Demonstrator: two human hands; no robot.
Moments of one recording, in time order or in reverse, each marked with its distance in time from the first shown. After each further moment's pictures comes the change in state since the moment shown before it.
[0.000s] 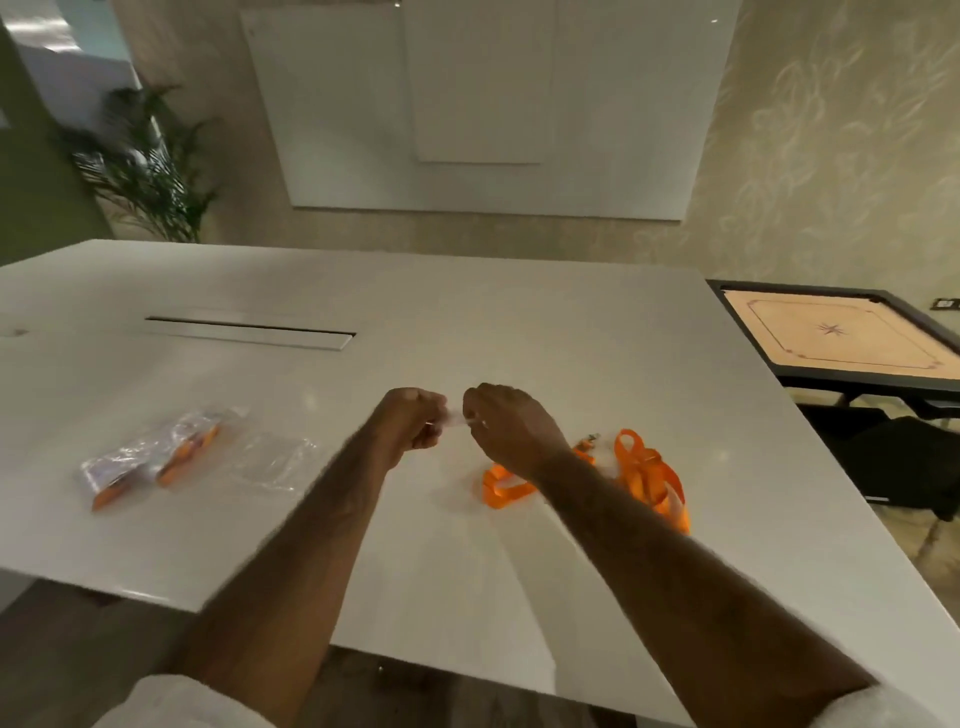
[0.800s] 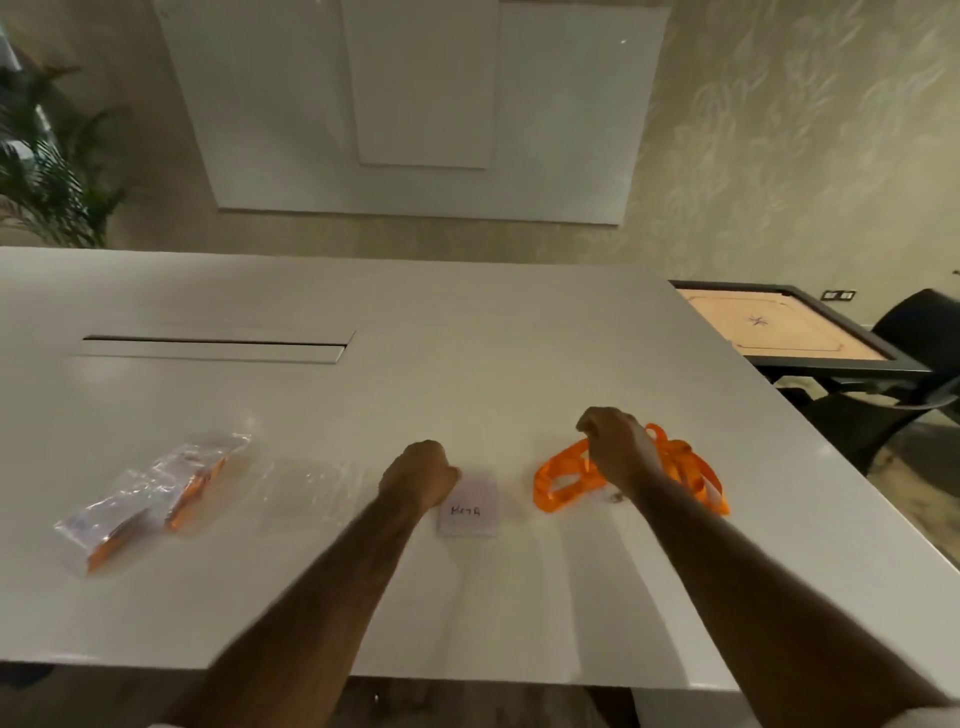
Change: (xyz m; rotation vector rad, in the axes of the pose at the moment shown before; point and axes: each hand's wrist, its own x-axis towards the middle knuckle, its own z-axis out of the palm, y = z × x) left_hand 0.033 -0.065 -0.057 1.021 -0.085 0.224; right_hand -0.031 0.040 0.022 -0.109 0.025 0.704
